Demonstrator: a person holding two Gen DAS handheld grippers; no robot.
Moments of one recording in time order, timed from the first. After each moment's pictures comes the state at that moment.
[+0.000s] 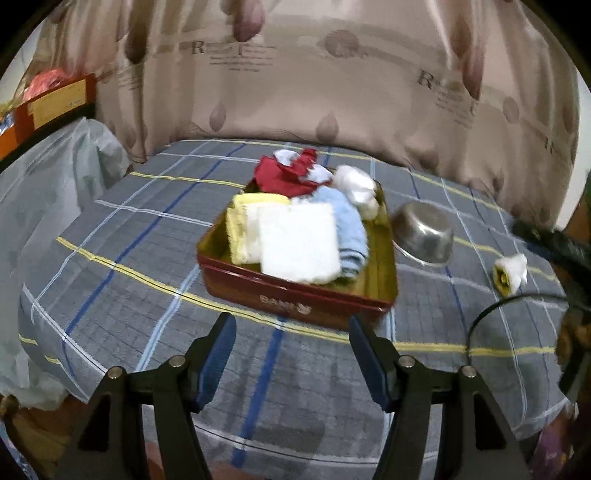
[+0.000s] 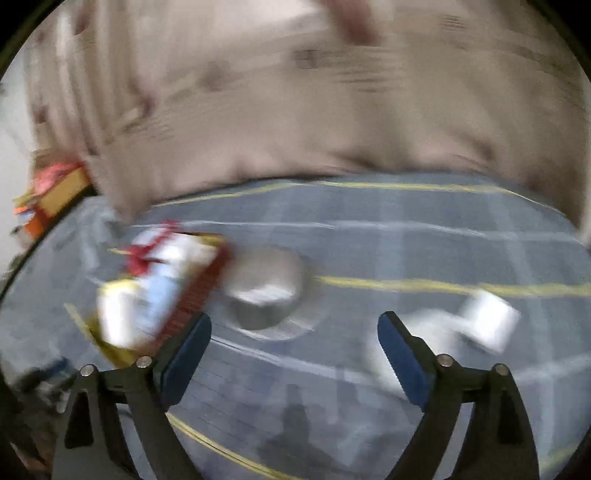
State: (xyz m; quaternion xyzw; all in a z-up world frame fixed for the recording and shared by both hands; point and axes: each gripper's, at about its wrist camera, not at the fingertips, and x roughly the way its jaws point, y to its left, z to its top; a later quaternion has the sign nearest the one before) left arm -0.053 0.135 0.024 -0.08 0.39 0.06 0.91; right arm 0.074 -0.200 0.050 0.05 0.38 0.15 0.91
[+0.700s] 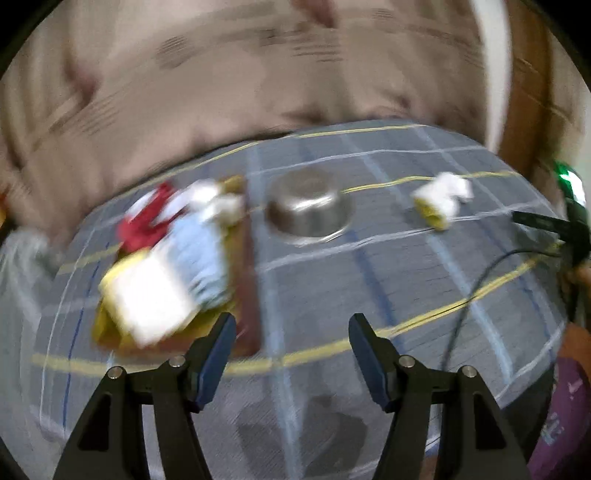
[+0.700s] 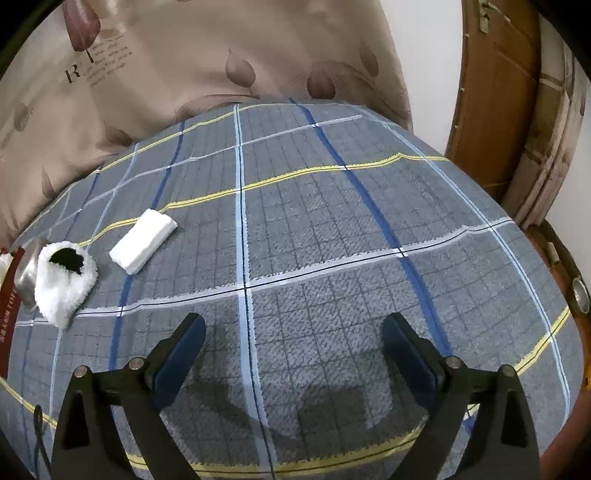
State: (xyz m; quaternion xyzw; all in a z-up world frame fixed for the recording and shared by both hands) left arm -0.009 0.002 0.037 0.11 0.42 -0.10 0.90; right arm 0.056 -0.410 -0.029 0.09 0.44 -0.09 0.89
